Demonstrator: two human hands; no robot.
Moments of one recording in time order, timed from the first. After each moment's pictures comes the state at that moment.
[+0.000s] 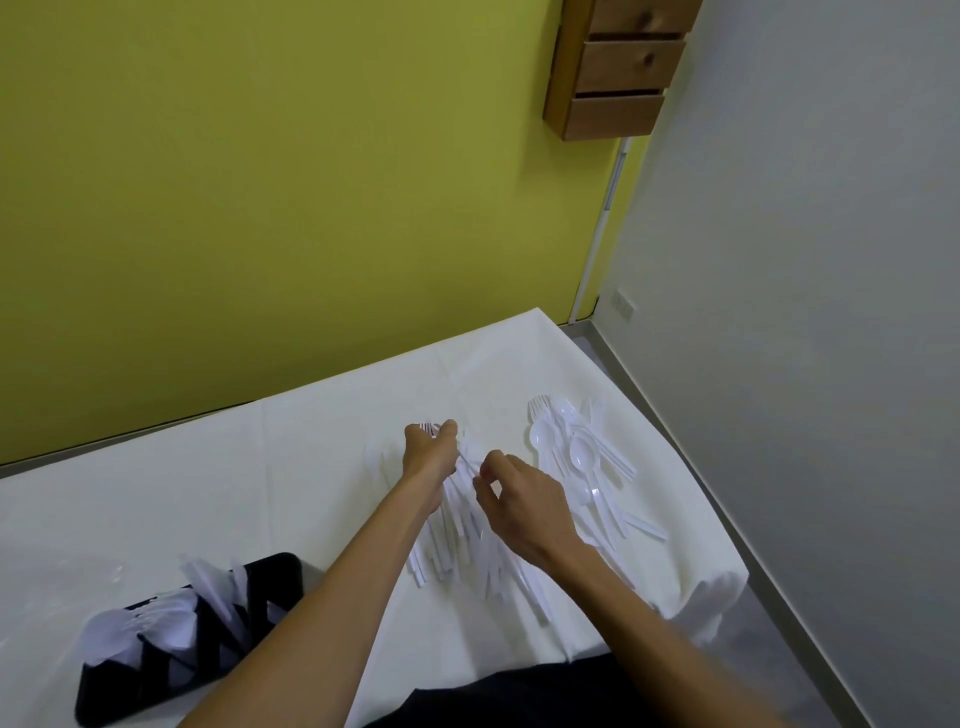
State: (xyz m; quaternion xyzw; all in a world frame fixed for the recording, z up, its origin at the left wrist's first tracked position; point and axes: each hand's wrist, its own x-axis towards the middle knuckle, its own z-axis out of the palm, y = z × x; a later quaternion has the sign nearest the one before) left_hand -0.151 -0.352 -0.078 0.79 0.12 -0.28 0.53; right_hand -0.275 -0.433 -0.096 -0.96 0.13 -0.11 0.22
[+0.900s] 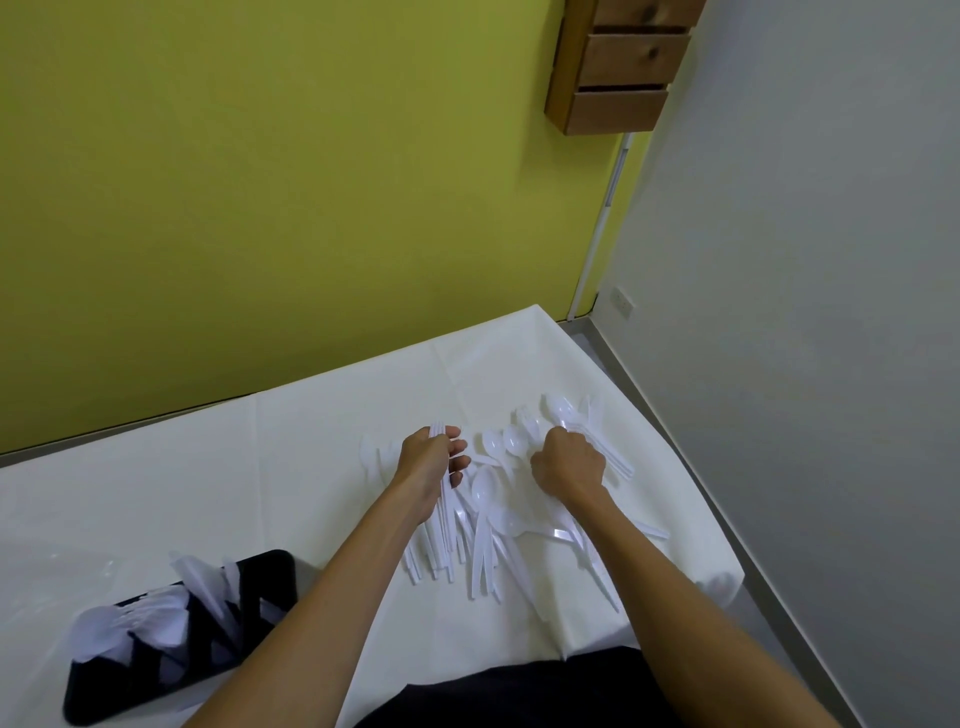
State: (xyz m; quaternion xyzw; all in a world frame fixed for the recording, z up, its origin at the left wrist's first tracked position) left_hand -0.159 -0.342 -0.071 0.68 0.16 -0.34 0.63; right_hand -0.244 -0.500 -0.099 -0.91 0.38 0.09 0.17
